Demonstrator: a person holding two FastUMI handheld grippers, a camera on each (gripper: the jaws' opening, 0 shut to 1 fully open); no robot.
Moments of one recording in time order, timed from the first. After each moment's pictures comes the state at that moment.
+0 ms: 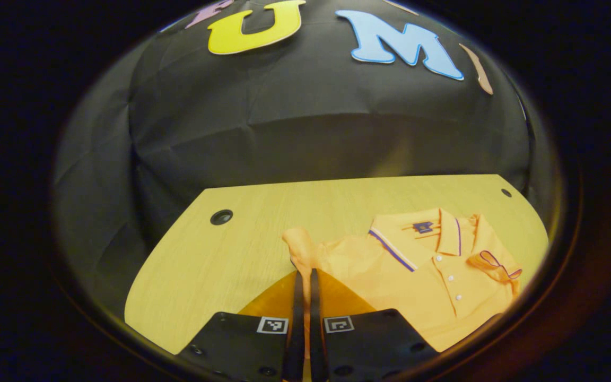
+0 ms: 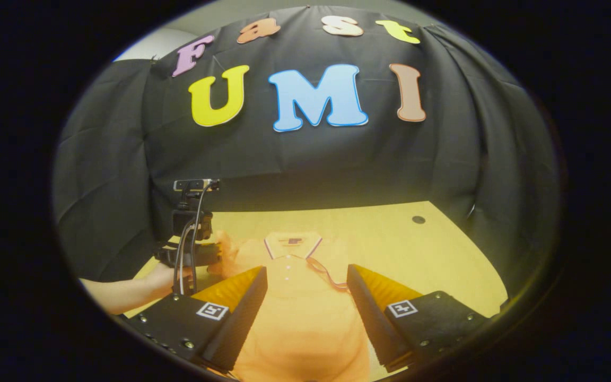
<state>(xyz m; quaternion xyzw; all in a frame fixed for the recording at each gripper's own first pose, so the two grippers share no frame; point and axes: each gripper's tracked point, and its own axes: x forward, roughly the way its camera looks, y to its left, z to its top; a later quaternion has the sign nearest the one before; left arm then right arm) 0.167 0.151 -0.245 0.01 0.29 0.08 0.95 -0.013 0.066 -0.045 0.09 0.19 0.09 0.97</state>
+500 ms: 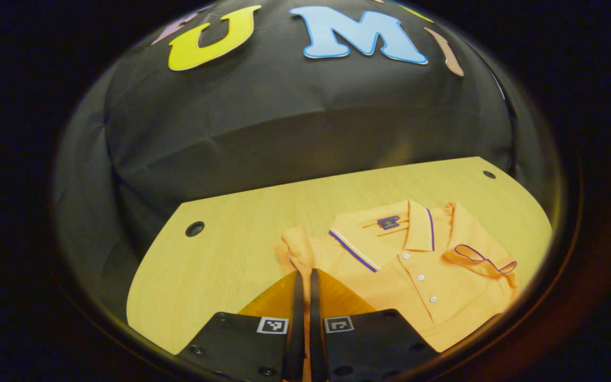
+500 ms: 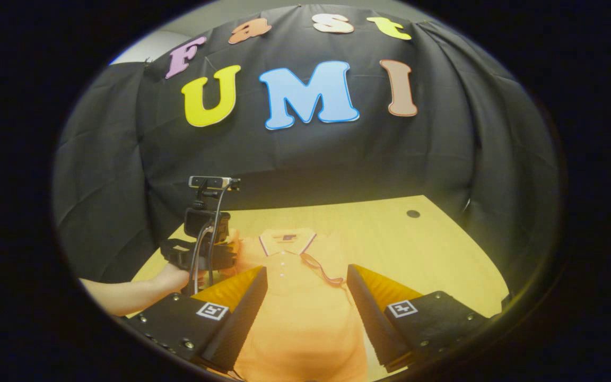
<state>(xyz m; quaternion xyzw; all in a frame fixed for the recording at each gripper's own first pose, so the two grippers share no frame) 0.174 0.087 -0.258 0.06 0.30 0.03 0.95 -0.019 0.054 -0.059 0.10 0.20 0.08 0.97</state>
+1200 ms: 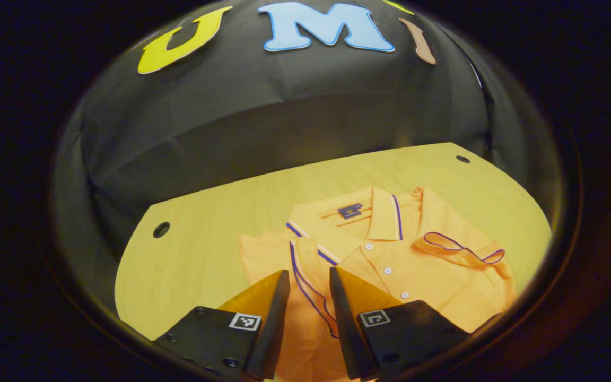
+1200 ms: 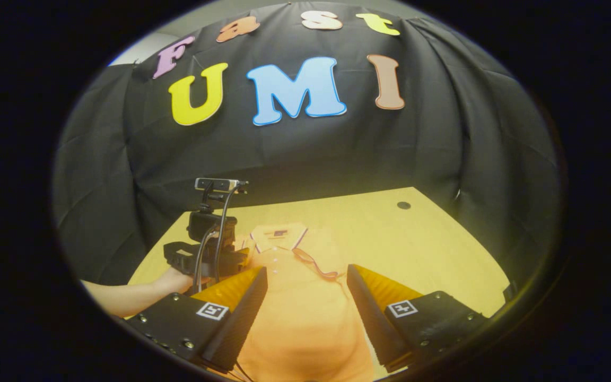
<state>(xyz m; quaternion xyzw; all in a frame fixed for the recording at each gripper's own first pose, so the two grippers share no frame) 0.168 0.039 -0.274 0.06 0.32 -0.05 0.94 -0.022 0.054 -0.071 0.11 0.22 0.04 0.97</state>
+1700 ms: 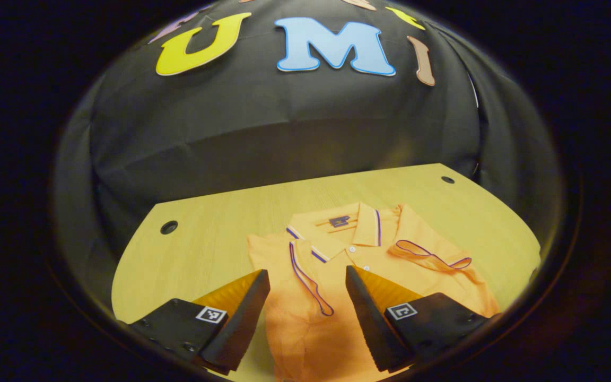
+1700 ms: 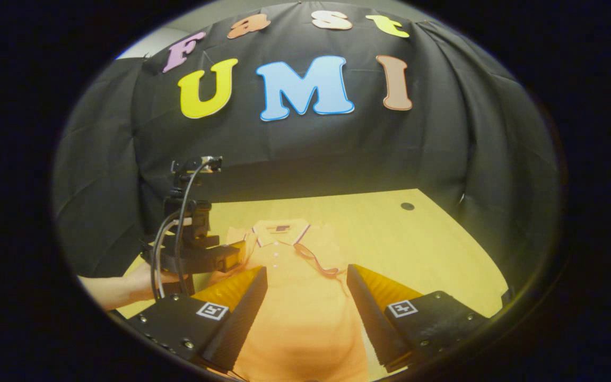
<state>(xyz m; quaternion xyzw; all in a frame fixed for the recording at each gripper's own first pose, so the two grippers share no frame) 0.123 0.044 -0.225 0.02 0.28 -0.05 0.96 -0.030 0.054 -0.086 0.09 0.21 0.07 0.97</state>
